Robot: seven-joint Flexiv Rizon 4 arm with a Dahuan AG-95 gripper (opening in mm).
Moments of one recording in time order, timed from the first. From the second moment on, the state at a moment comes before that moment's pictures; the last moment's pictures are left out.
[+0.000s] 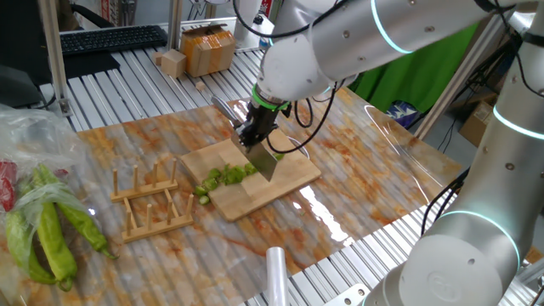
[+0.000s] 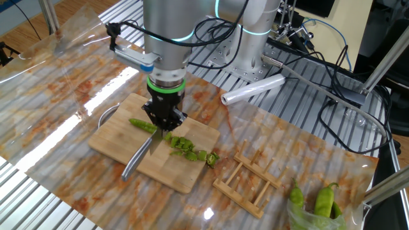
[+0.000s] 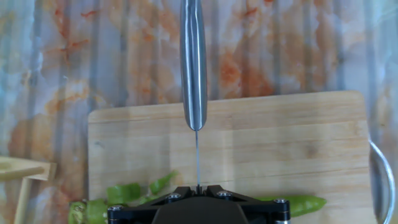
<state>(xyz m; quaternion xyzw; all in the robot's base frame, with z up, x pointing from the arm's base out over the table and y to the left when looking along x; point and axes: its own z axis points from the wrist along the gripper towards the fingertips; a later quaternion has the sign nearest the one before) 0.538 -0.040 0.070 -0.03 1.00 0.02 0.07</state>
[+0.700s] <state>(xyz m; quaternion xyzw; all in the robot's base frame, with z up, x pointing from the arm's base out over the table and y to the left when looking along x) 0.537 -0.046 0.066 -0.04 1.00 0.03 0.06</state>
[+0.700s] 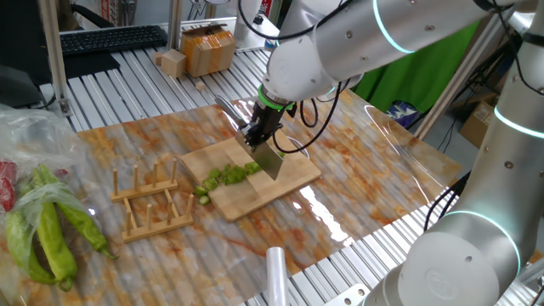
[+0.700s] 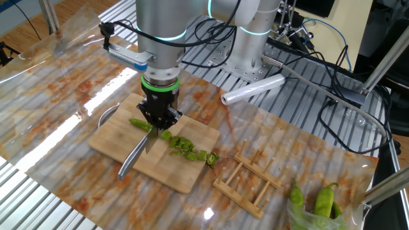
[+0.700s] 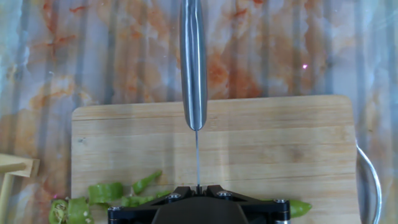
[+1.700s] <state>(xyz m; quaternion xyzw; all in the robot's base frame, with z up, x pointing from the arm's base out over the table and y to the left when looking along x) 0.542 -0.044 0.036 -0.03 1.00 0.02 0.09</state>
